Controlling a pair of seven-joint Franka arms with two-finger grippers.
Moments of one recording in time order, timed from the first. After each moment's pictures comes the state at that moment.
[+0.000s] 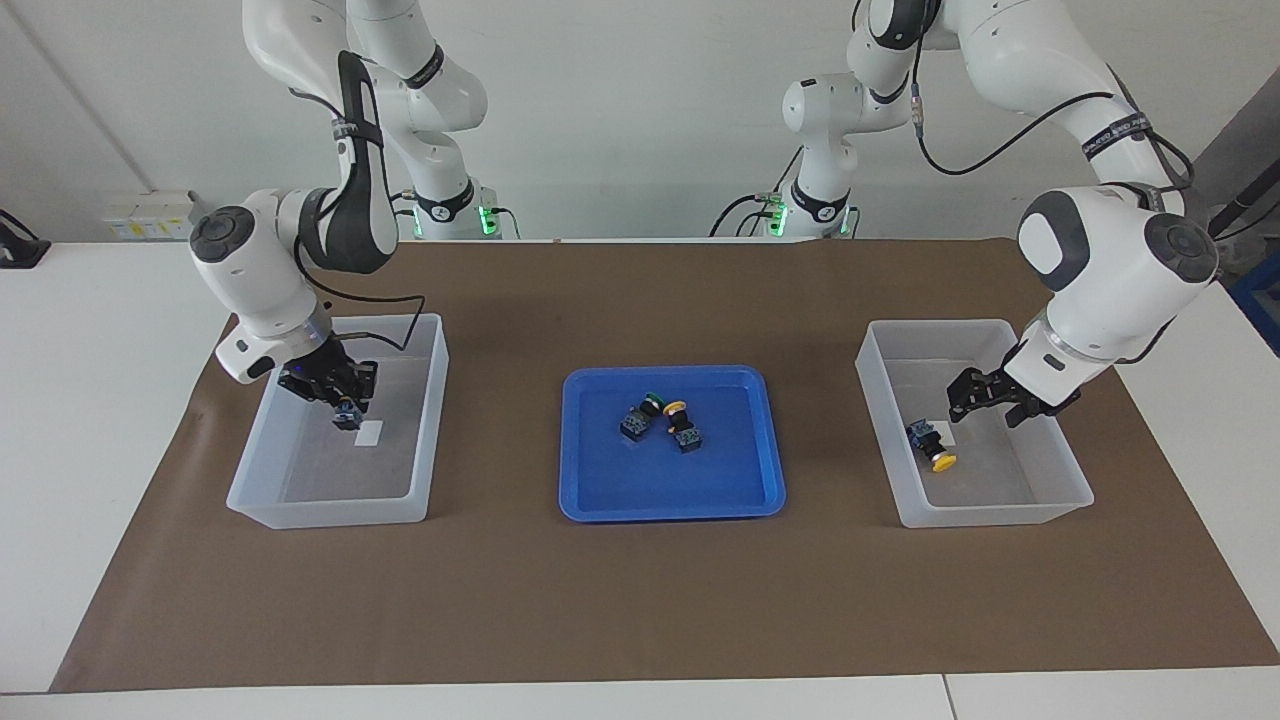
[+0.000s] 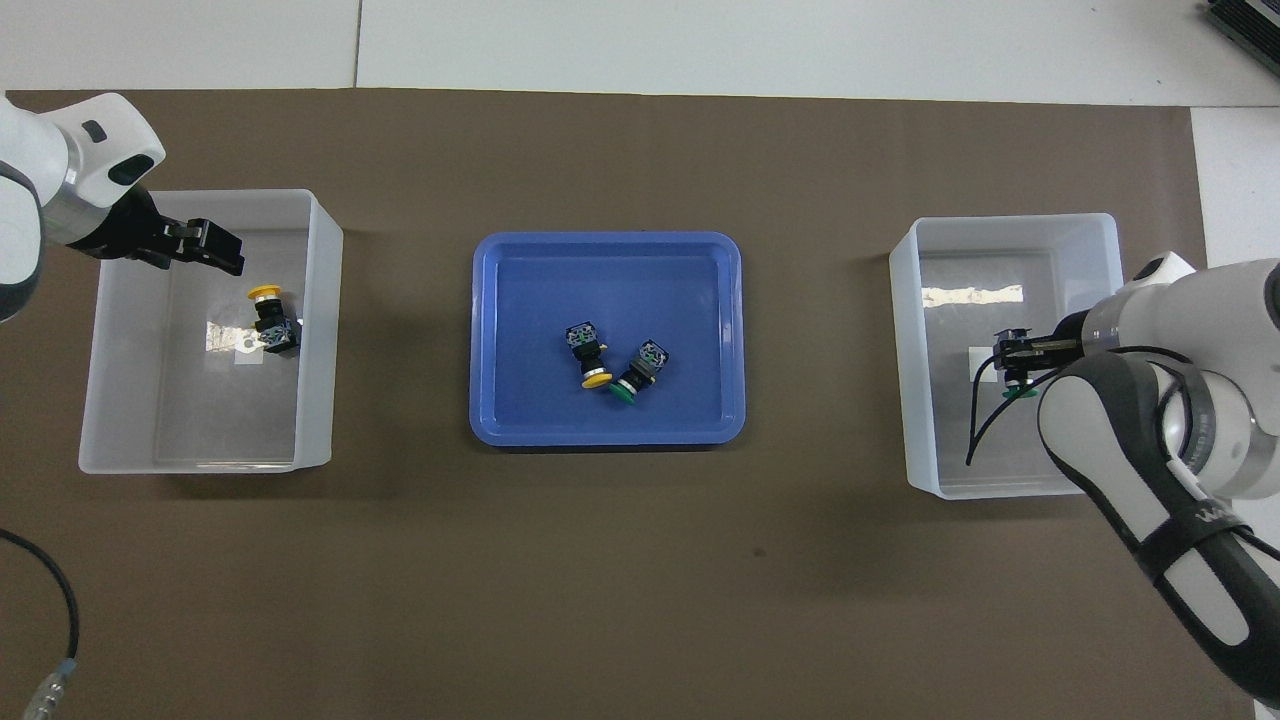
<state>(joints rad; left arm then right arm) 0.03 0.34 -0.03 -1.53 -0.04 1.84 0.18 -0.05 0.14 -0.05 -2.15 0.08 2.34 -0.16</state>
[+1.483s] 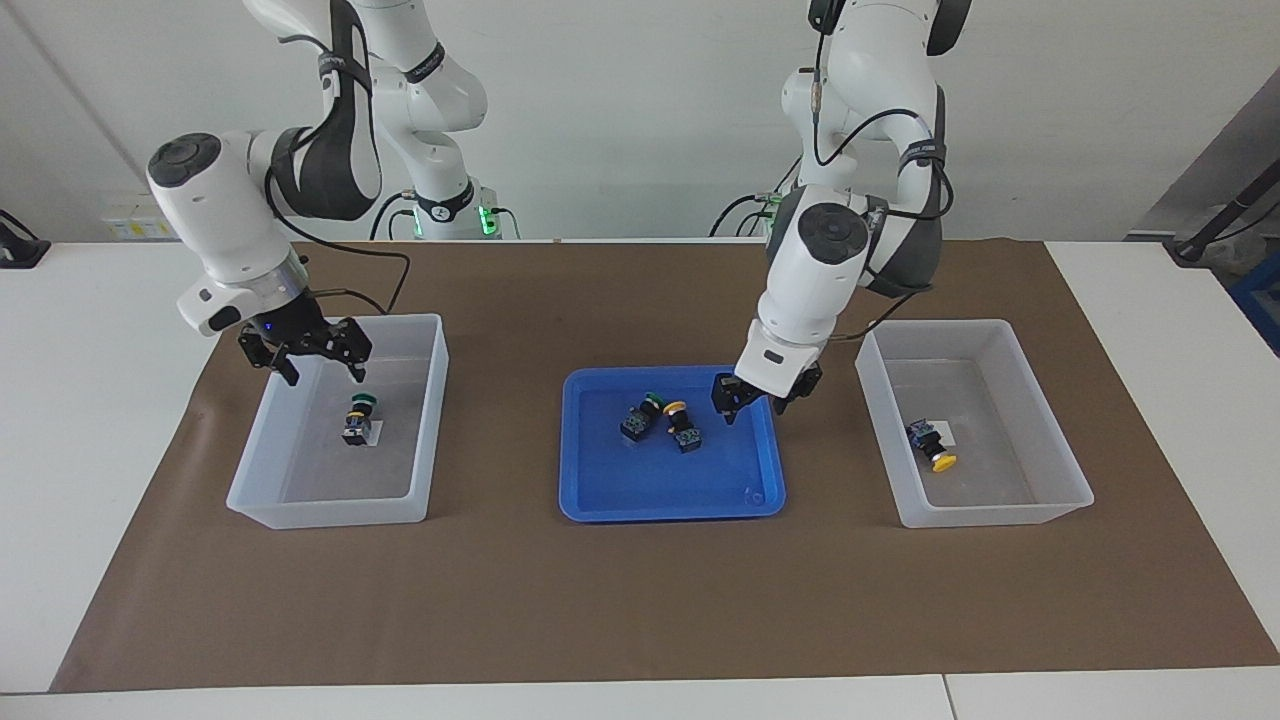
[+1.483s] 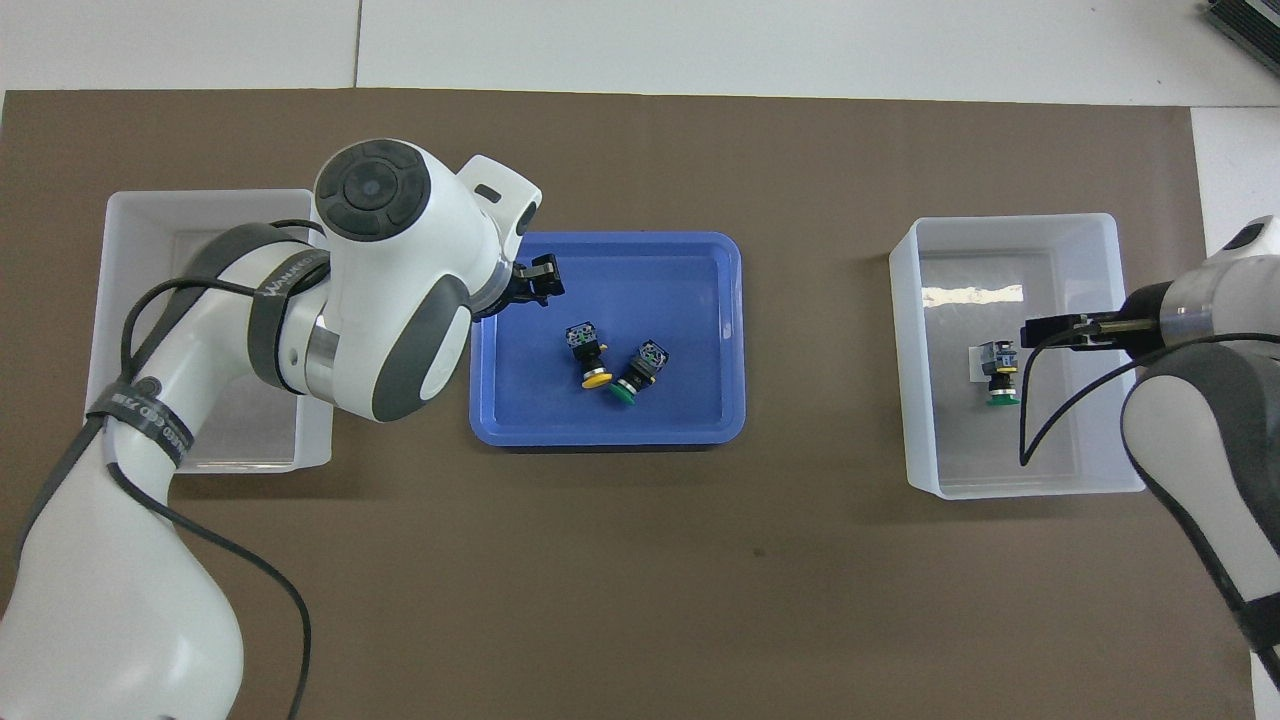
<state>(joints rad) -0.44 0.36 -0.05 -1.68 -0.04 2.12 -0.64 -0.05 -0.02 -0.04 -2.02 0.08 2.10 -0.12</state>
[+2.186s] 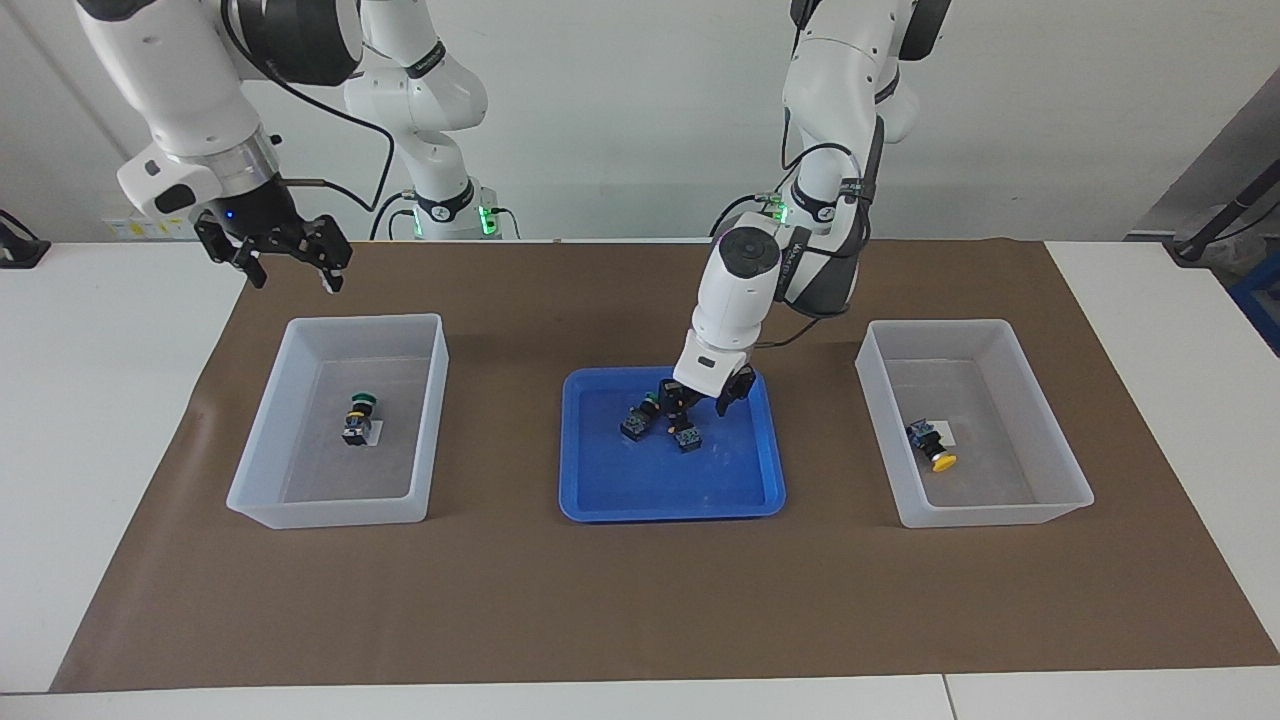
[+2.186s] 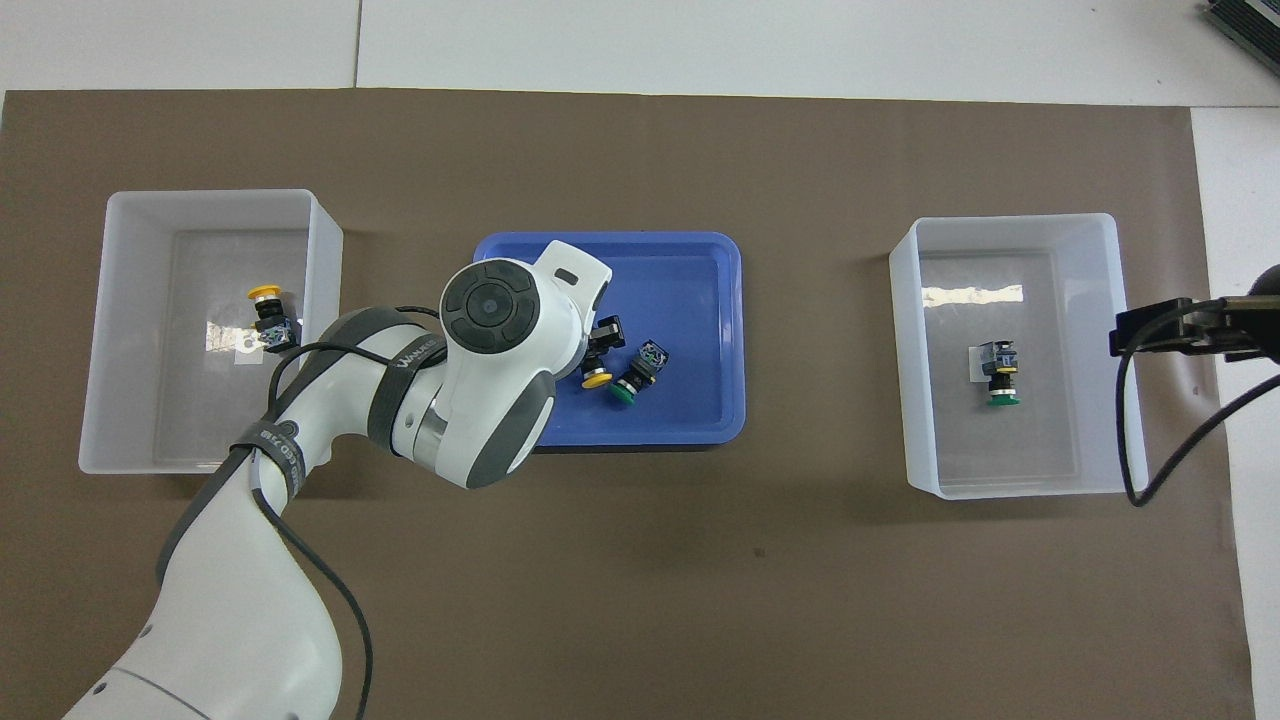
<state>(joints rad) -0.54 0.38 -0.05 -1.84 -0.04 2.33 -0.76 0.00 -0.08 -0.03 -1.68 -0.03 1.62 0.04</state>
